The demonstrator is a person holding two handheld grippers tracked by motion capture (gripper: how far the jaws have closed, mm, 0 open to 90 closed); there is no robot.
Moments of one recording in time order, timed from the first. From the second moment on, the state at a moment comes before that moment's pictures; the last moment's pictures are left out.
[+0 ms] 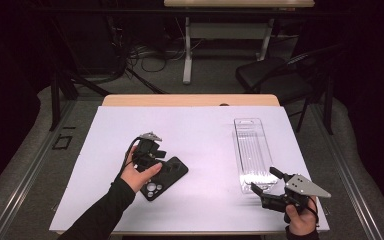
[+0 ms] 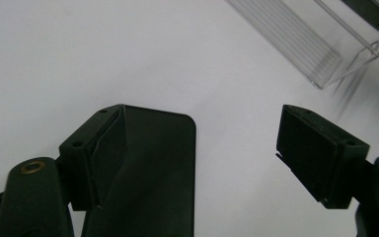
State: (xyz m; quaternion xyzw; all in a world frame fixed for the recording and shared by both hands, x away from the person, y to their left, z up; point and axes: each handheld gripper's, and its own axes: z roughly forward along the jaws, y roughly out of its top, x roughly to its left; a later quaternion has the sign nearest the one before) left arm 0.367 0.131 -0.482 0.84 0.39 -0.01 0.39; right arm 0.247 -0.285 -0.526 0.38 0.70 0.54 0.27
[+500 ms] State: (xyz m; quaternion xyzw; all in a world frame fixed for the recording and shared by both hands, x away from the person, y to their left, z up) left arm 0.362 0.145 -0.473 0.85 0.38 0.01 0.35; right arm 0.247 -0.285 -0.526 0.38 0.70 0.55 0.27
